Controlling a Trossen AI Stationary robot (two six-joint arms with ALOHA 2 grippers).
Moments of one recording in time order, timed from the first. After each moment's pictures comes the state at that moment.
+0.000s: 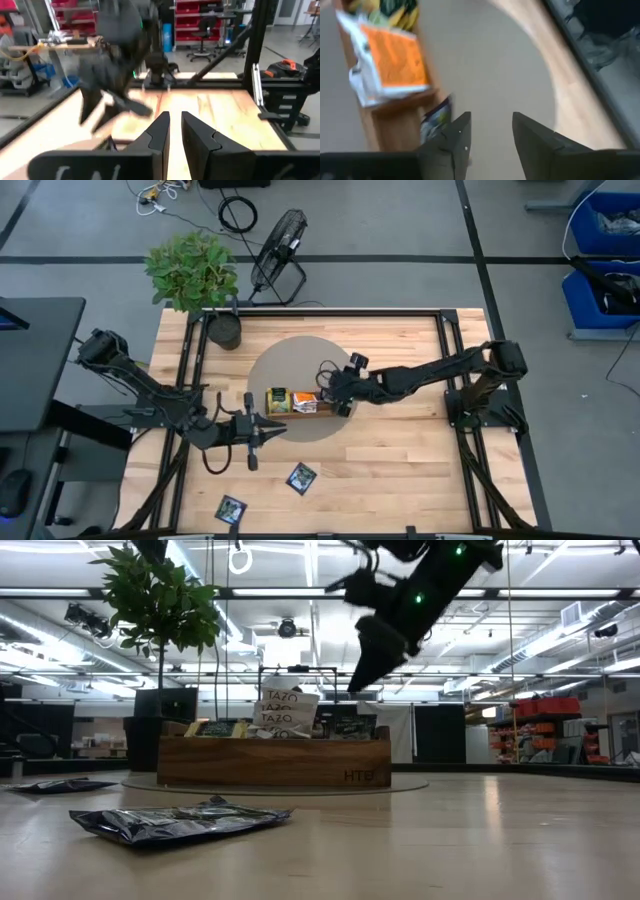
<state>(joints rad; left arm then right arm) -0.64 1.19 0.60 0.49 -0.80 -0.07 0.08 1.69 1.11 -0.33 0.52 0.14</state>
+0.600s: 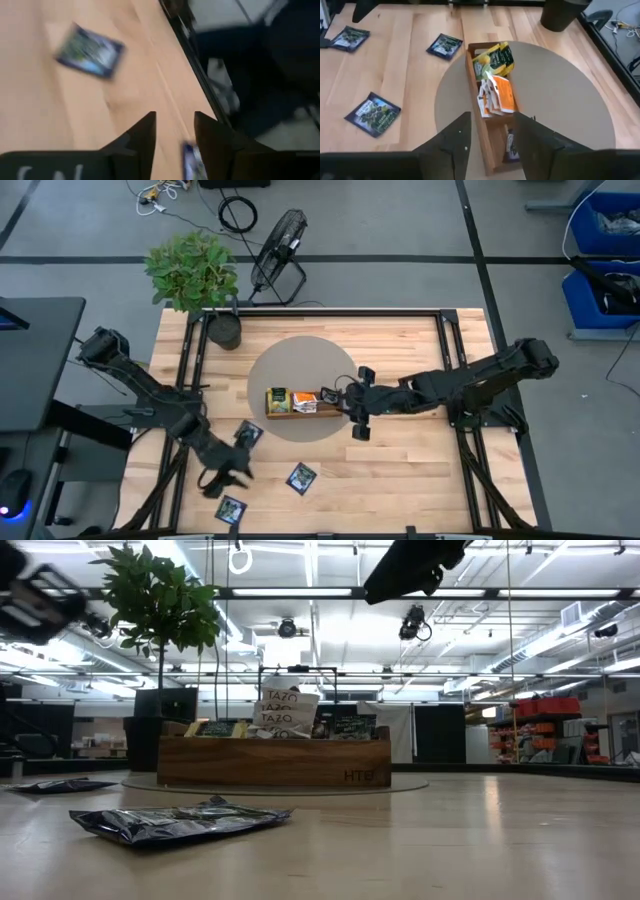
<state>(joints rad) -0.72 1.19 0.60 -0.07 -0.01 -0.46 0.25 1.45 1.11 -0.36 0.35 0.16</state>
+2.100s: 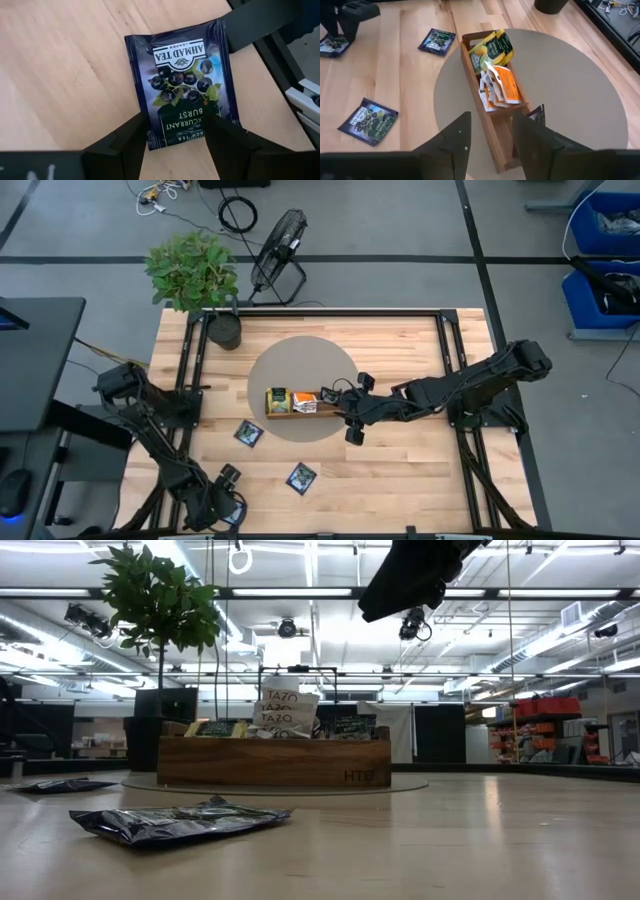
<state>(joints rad) -1.07 1.65 0.81 -0.34 -0.11 -0.48 0.29 1.51 1.11 -0.35 0.41 0.30</state>
